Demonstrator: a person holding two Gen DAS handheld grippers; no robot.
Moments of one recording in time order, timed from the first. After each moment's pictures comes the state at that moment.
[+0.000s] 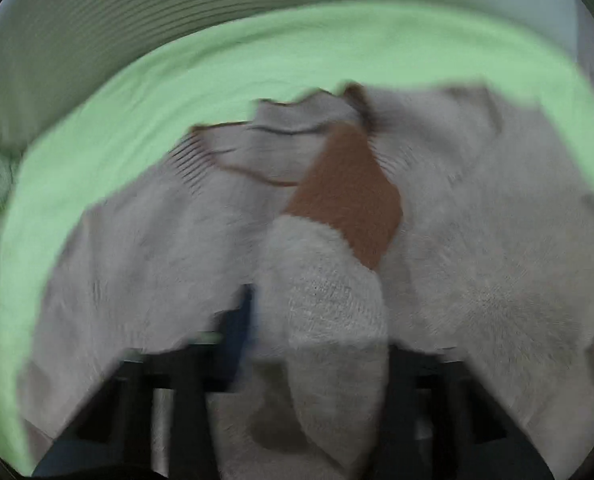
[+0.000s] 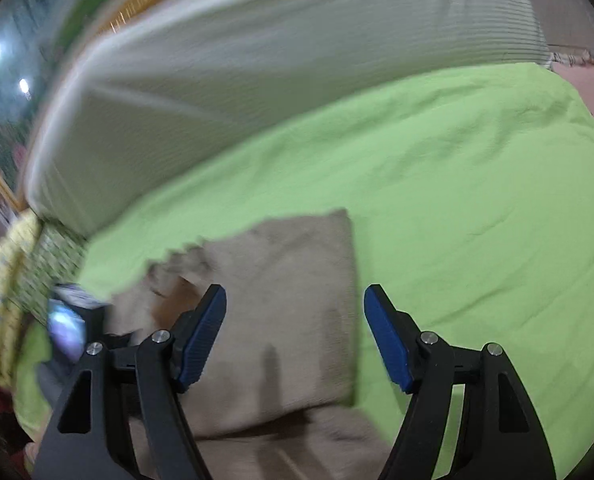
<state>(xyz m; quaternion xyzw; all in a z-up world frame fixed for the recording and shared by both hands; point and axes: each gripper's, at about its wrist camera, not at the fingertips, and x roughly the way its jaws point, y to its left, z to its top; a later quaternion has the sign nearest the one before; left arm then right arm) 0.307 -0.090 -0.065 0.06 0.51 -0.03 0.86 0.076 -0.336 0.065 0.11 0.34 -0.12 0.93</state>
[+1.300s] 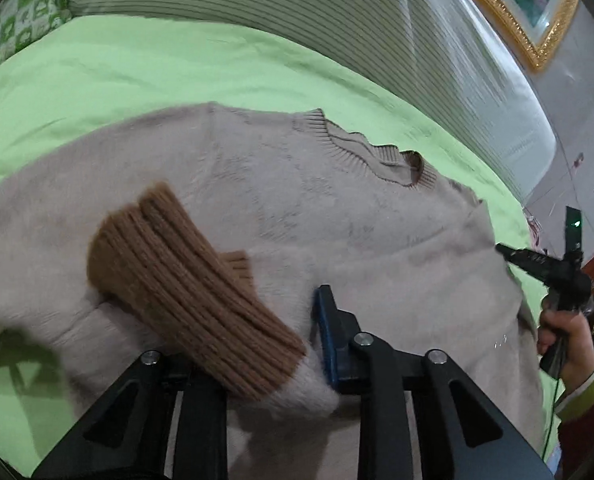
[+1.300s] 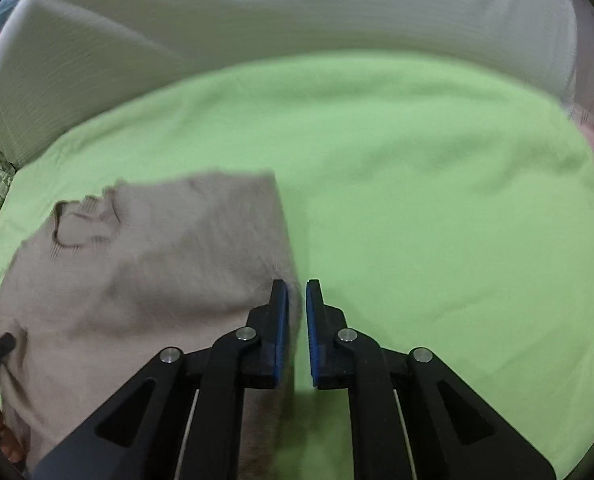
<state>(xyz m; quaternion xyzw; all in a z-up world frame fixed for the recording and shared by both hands) 0.210 0.049 -0.072 -0.17 0.43 -0.09 0.88 0.114 -0.410 0.066 0.03 0.40 -0.18 0.90</state>
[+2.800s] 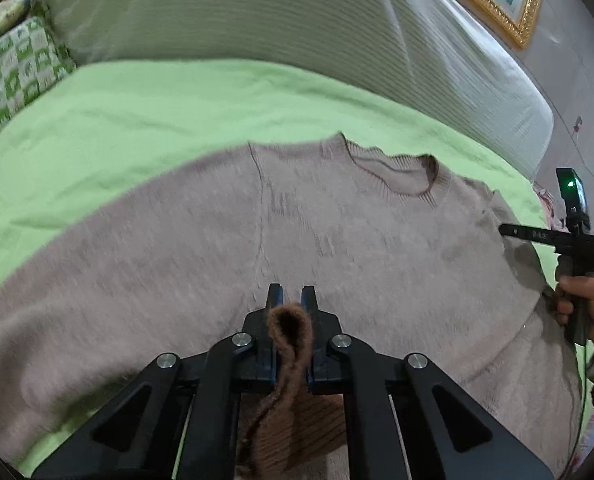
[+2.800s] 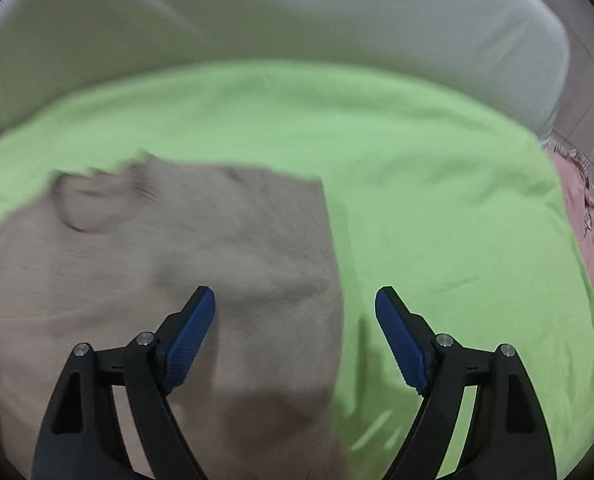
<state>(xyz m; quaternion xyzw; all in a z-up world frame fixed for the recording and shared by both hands) 0.207 0.063 -0.055 -0.10 0.40 -0.09 0.91 0.145 -0.337 0.052 -0.07 0.43 -0.24 0.87</state>
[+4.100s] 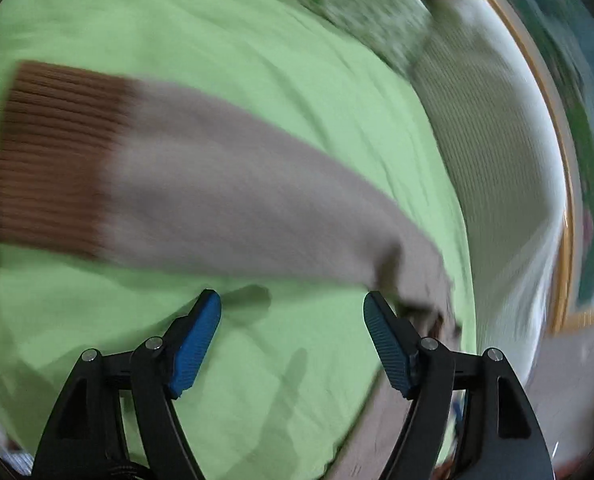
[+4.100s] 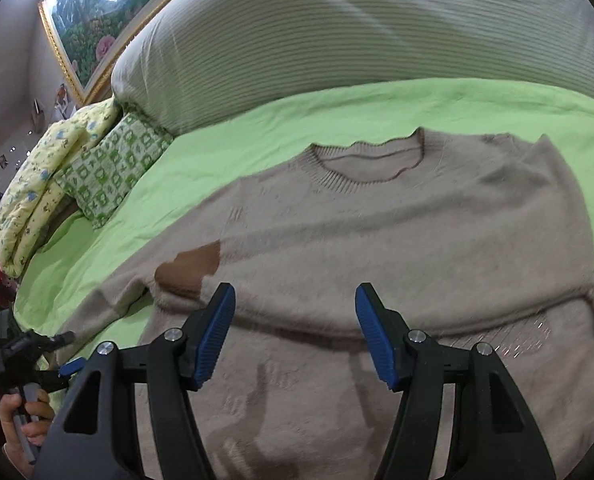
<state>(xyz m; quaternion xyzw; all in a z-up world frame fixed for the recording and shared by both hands) -0.036 0.297 -0.097 -0.54 0.33 0.15 0.76 0.049 -0.153 0.010 0.04 0.35 0.01 0.93</state>
